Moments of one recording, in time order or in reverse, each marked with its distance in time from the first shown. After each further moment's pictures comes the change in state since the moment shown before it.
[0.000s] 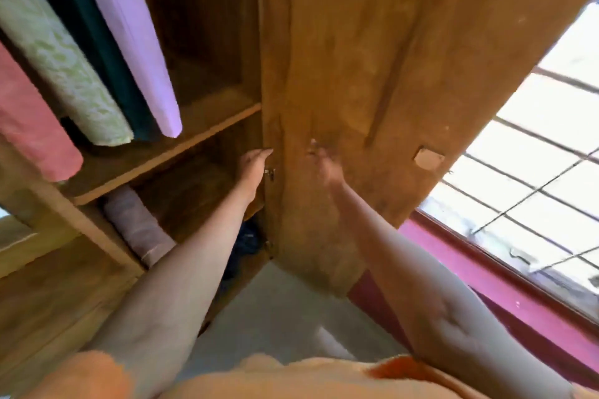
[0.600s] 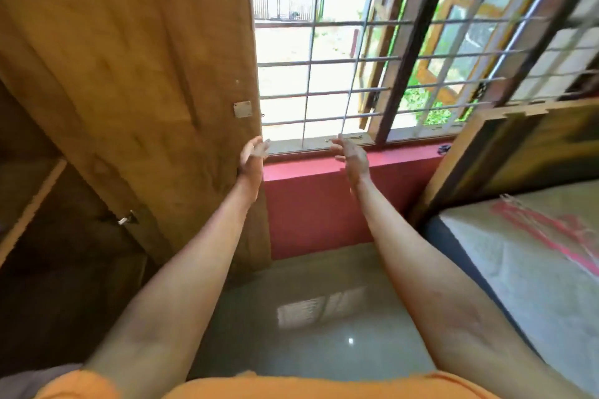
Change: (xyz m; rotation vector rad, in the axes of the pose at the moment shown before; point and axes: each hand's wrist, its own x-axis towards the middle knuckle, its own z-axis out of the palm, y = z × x) left_hand -0.170 -0.008 0.118 0.128 -0.889 0.222; right_hand -0.286 0.021 -0.128 0.101 1.039 0.006
